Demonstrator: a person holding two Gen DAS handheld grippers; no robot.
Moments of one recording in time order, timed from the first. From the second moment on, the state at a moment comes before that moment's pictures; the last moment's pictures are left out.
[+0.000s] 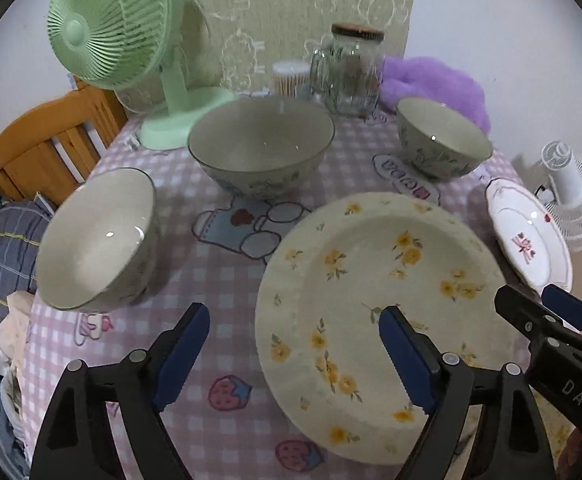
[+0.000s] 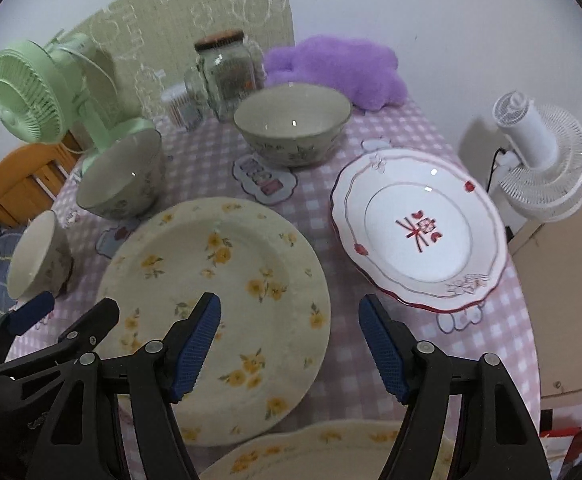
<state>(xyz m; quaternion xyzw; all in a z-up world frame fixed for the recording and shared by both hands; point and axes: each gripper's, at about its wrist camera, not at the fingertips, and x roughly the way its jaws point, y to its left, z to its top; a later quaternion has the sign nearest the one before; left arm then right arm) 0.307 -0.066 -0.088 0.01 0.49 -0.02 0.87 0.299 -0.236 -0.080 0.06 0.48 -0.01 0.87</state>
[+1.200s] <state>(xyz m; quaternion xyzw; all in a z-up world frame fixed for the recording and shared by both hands) 0.307 -0.043 -0.124 0.03 0.54 -0.01 0.84 0.328 -0.194 -0.126 0.02 0.55 0.03 0.83</state>
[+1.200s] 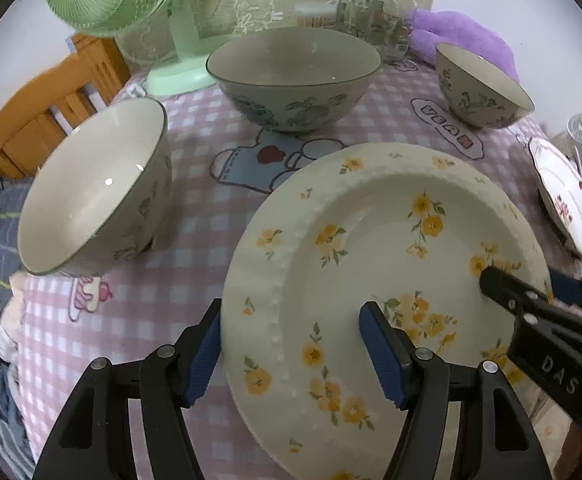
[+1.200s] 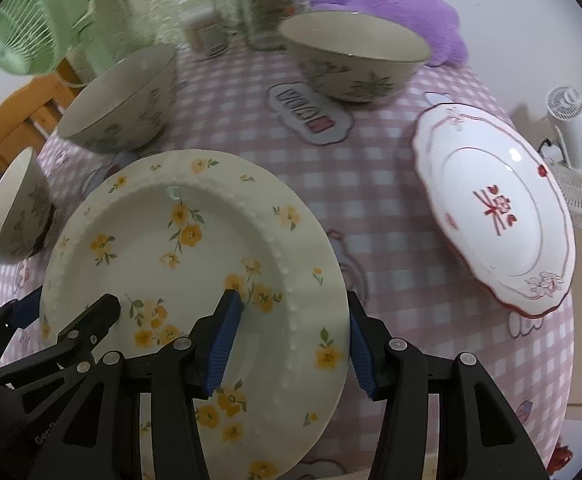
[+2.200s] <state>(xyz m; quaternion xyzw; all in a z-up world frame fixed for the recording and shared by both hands) 0.271 -0.028 -0.075 0.01 0.52 -0.01 0.85 0.292 -0.170 -0.074 0.00 0.53 0.01 0.85</state>
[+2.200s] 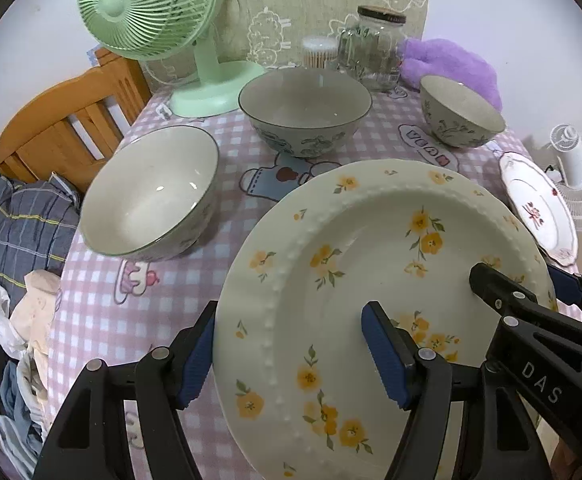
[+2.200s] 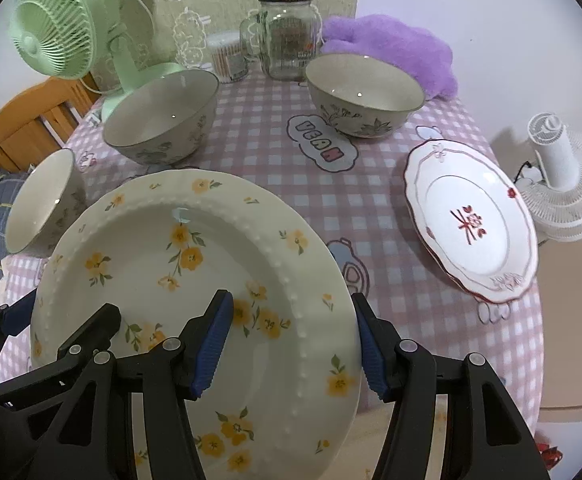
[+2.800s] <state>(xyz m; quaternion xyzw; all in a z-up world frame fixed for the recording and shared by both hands) 0.184 -0.026 -0.038 0.03 0.49 -0.07 0.87 0.184 -0.166 -0.033 0.01 0.51 -0.06 0.86</state>
